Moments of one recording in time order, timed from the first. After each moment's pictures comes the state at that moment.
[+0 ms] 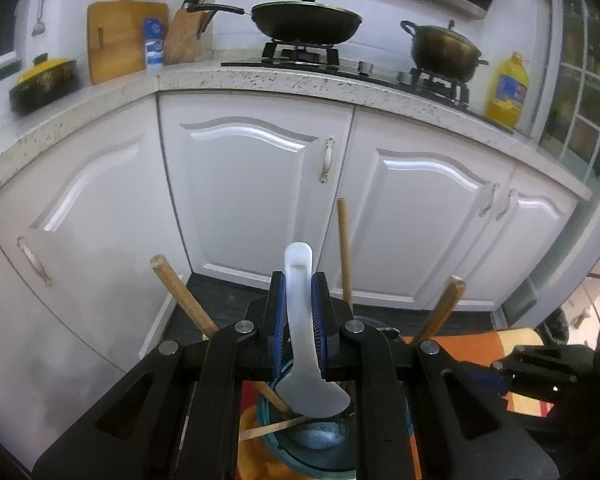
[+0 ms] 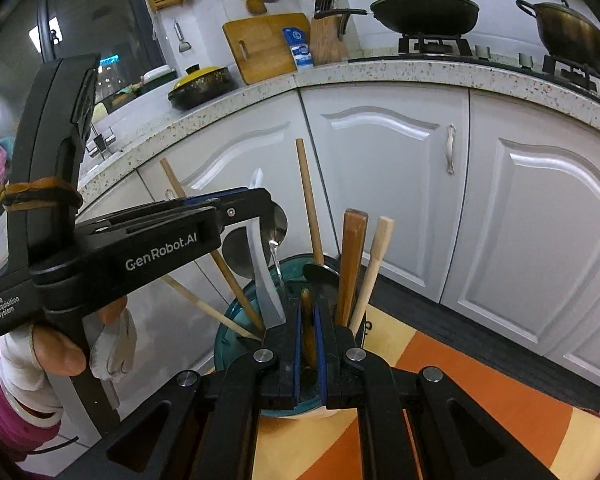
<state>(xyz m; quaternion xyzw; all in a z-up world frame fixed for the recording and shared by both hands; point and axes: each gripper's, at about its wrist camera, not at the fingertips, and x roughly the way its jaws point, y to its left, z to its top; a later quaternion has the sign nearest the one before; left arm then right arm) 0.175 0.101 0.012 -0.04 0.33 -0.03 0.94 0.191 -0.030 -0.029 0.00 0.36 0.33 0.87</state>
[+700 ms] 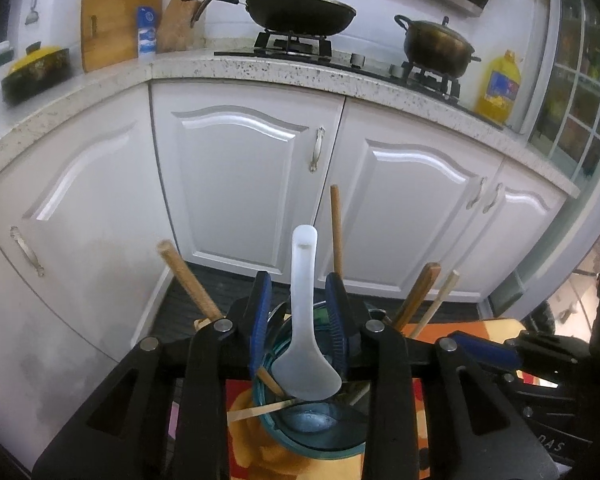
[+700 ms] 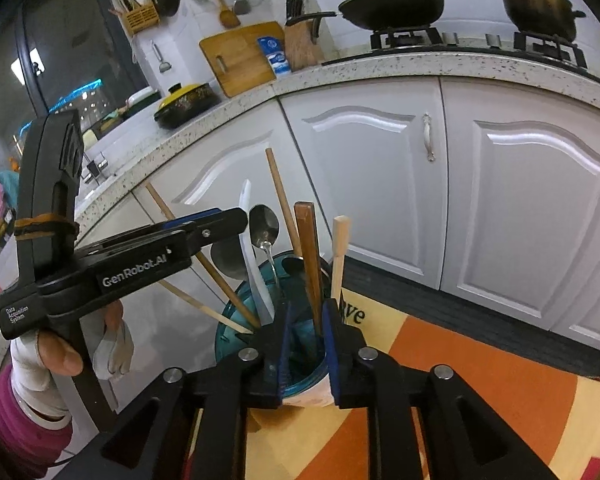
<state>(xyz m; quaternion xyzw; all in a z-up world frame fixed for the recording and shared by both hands) 0.167 0.106 0.016 -0.06 0.35 -0.05 0.93 0.182 -0.058 -0.024 0.05 0.37 0.32 0.87</state>
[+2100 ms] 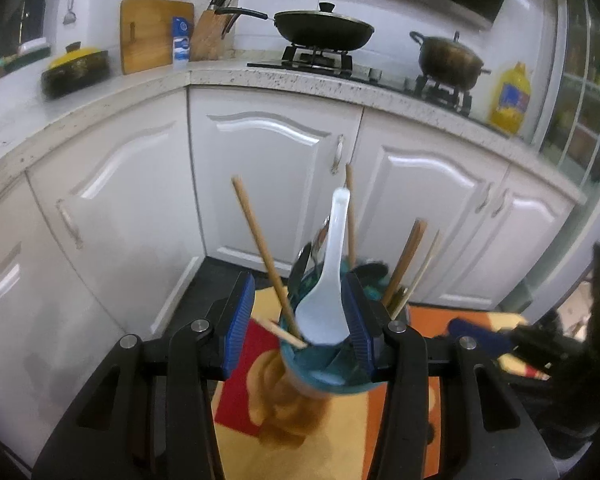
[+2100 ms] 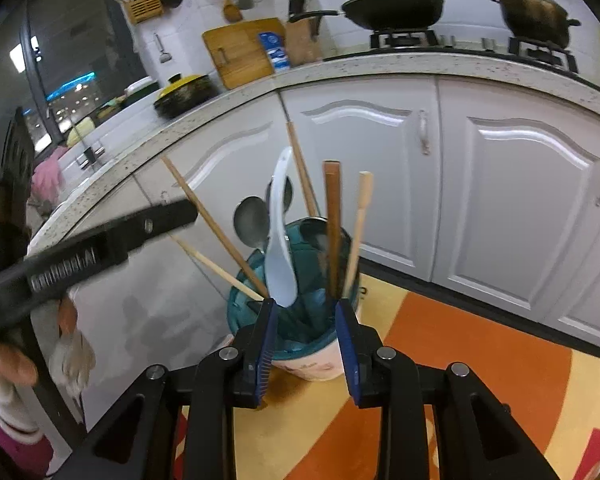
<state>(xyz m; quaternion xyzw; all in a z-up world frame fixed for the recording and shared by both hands) 0.100 0.113 0.018 -0.06 0.33 0.00 0.94 0.146 -0.047 -0.030 0.03 0.37 0.29 0.88</state>
